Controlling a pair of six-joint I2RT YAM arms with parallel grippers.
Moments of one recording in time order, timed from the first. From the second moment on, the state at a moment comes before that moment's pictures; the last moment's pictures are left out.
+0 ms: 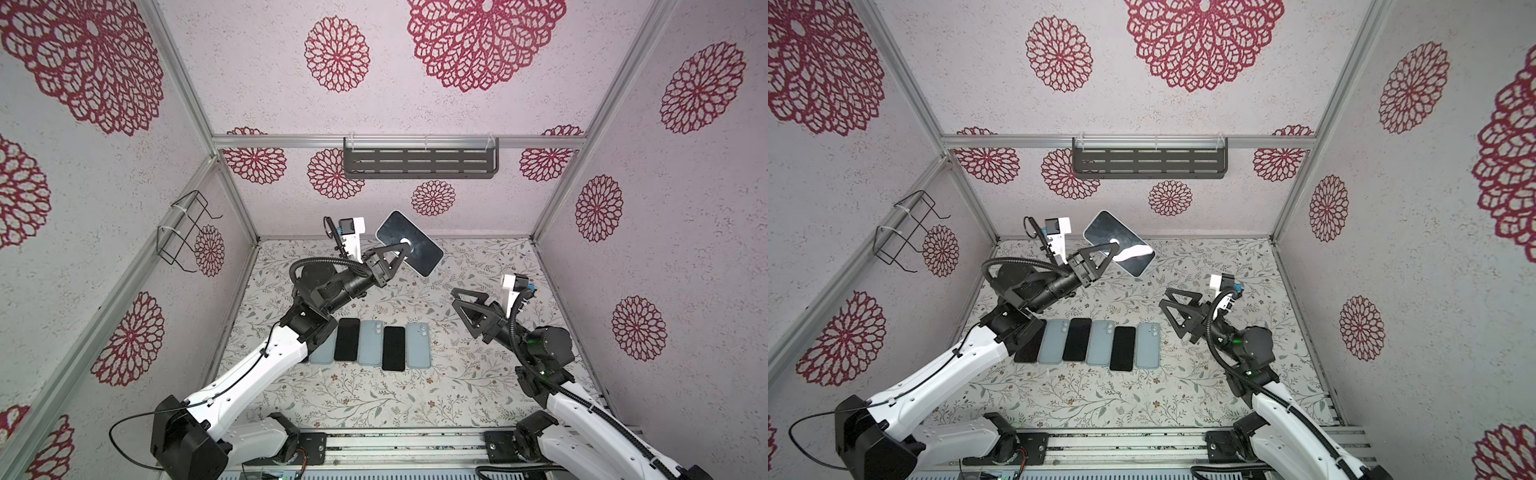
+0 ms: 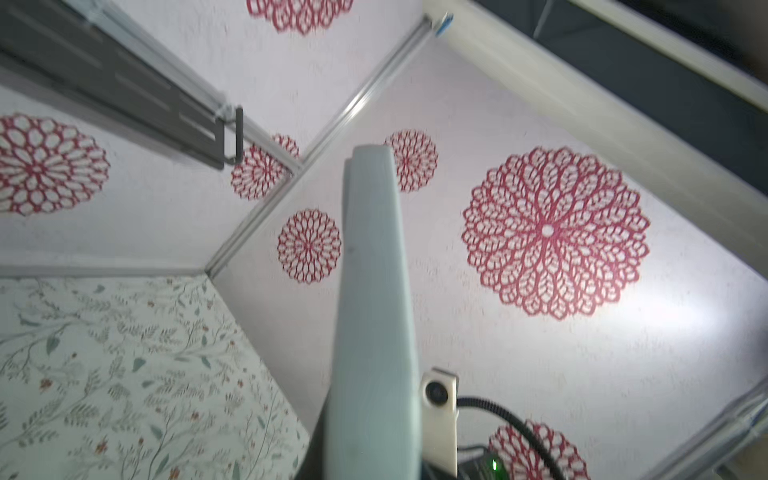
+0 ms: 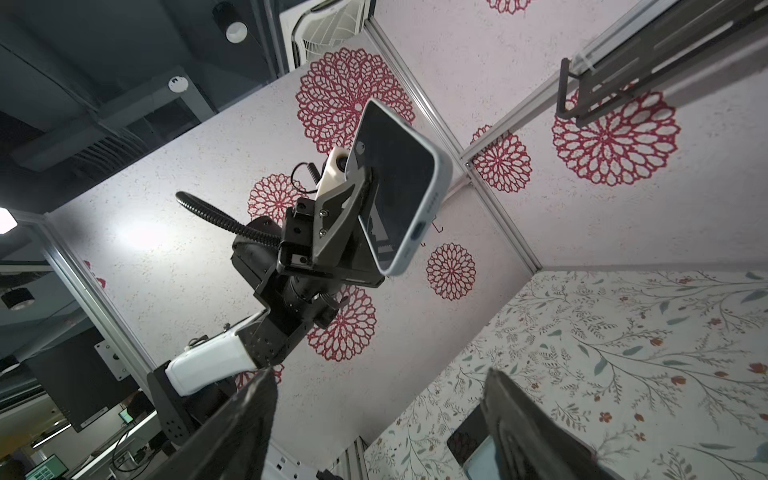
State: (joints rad) left arm -0.66 1.23 1.05 0.48 0.24 -0.91; right arm 0.53 0.81 0.44 0.85 -0.51 0.96
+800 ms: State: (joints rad) left arm -0.81 1.29 0.92 0.80 -0.06 -1.16; right arm 0.63 1.09 0.54 1.24 -0.36 1.01
